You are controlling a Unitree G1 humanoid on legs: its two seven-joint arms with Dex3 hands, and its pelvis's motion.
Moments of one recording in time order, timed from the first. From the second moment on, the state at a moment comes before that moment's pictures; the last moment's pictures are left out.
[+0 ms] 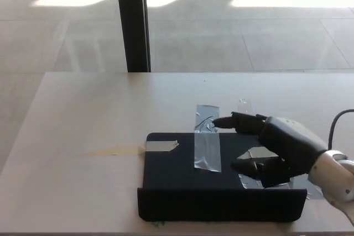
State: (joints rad) left_arm -0.13 0.66 0.44 1.24 -0.10 0.07 -0.35; right_arm -0.48 -0.60 0.52 0.17 -0.32 -0.05 0.18
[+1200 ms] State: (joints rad) left_arm -0.15 0.72 0.44 1.26 -0.10 0.07 -0.37; right_arm 0.02 -0.65 0.54 -0.23 -0.64 0.00 0.06
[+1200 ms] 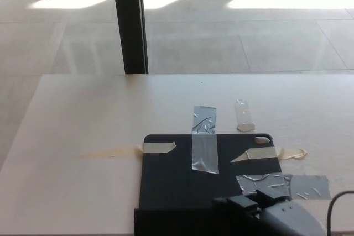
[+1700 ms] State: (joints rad) left_arm -0.16 0.74 0.43 1.26 -0.11 0.07 -0.37; right_arm 0.42 -0.66 0.42 -0.43 -0.52 -0.05 0.13
